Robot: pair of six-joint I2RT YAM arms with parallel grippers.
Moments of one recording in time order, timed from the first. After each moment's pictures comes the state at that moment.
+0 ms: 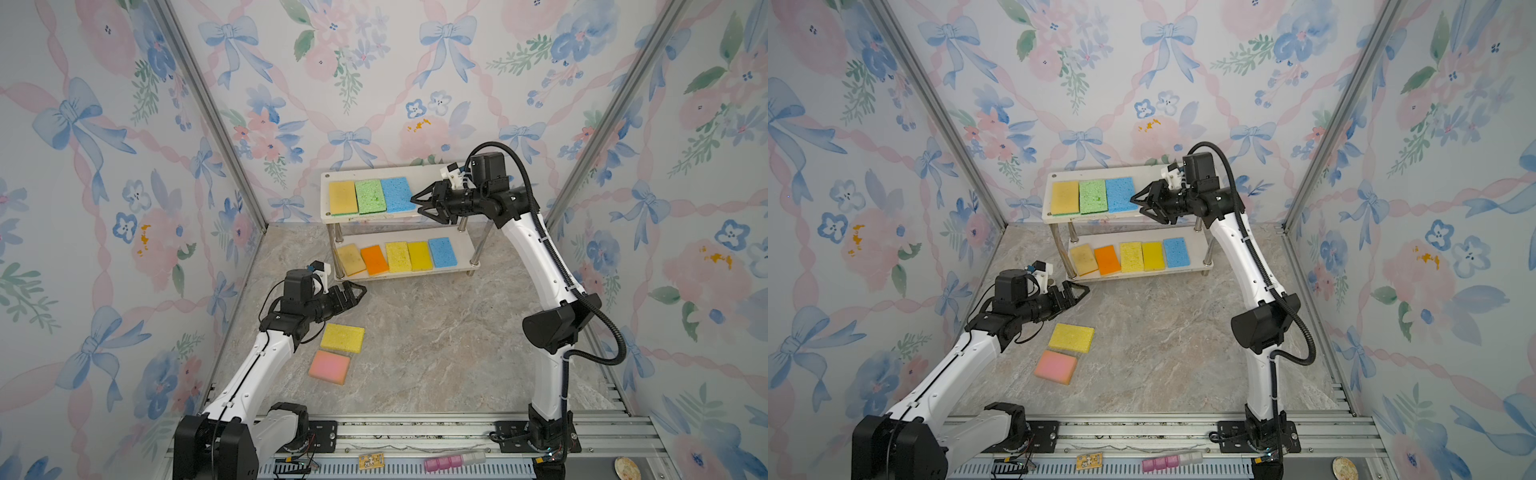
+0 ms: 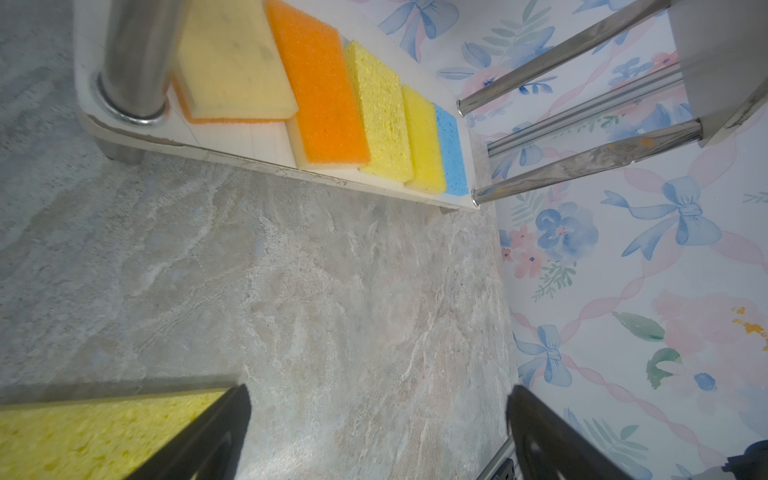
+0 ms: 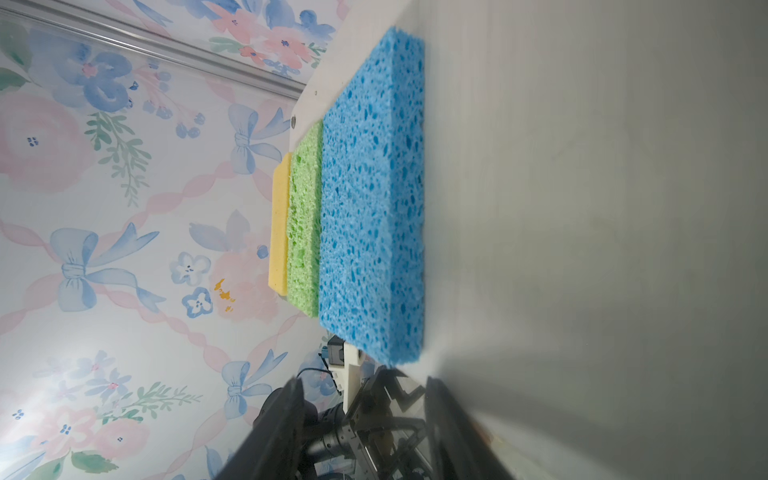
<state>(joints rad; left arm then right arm) -0.14 1.08 0.72 -0.27 0.54 -0.65 0.40 2.08 2.47 -0.93 -0.68 0.88</state>
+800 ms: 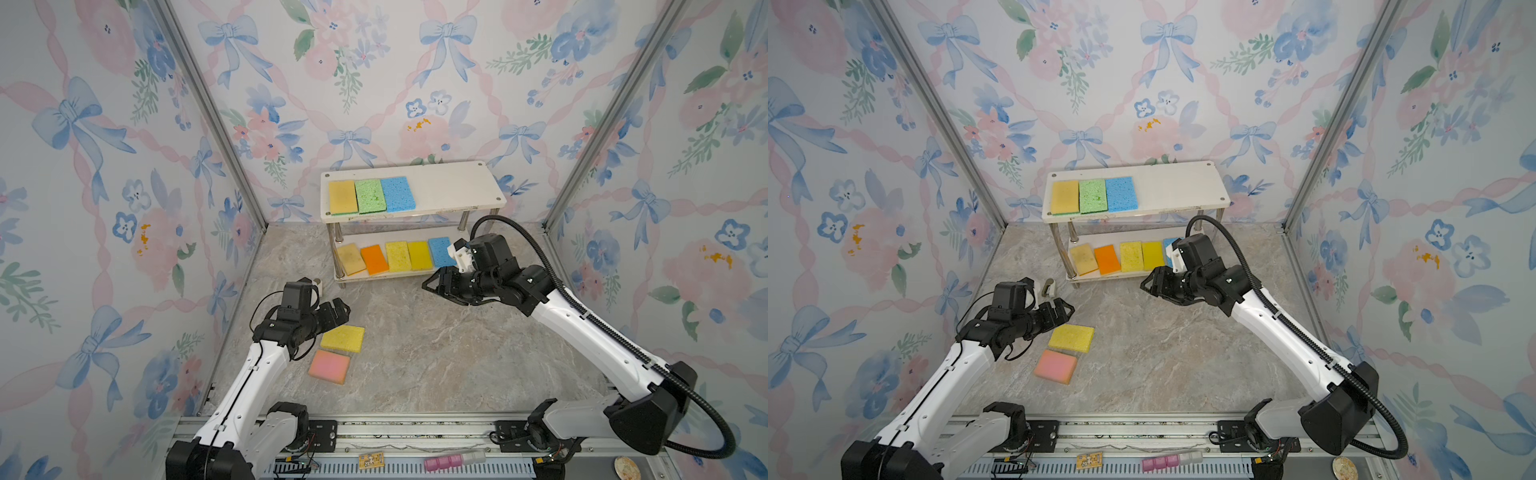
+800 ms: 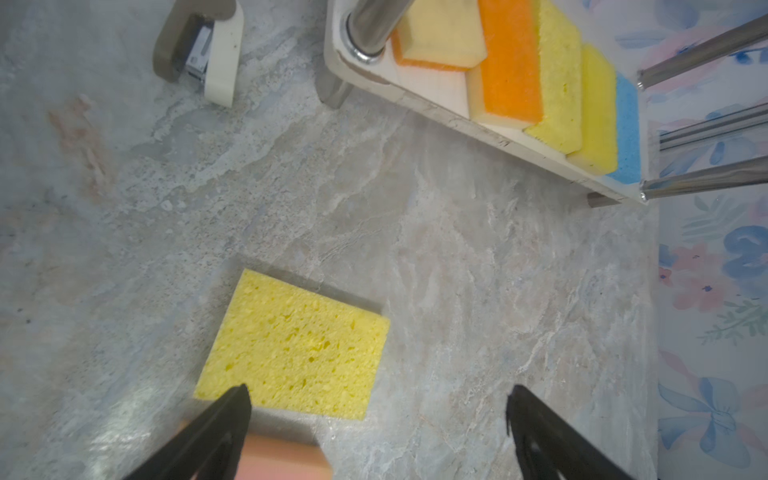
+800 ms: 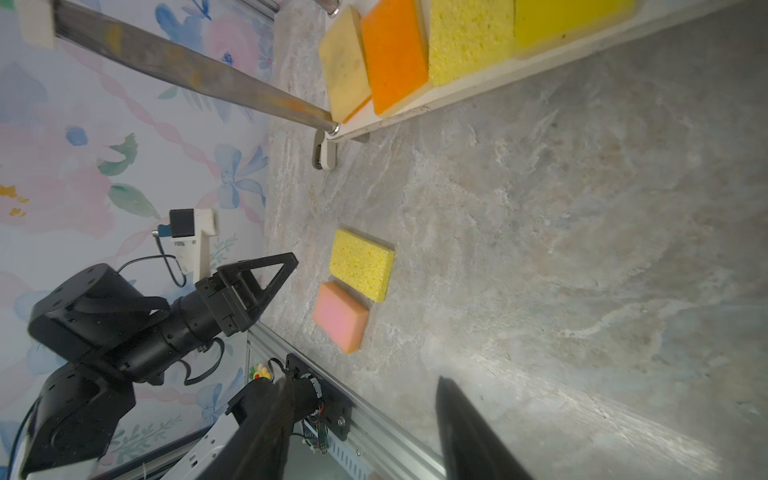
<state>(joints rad) -0.14 1.00 0.70 -0.63 0.21 -0.56 0.66 1.38 1.30 -0.72 -0.34 0.80</state>
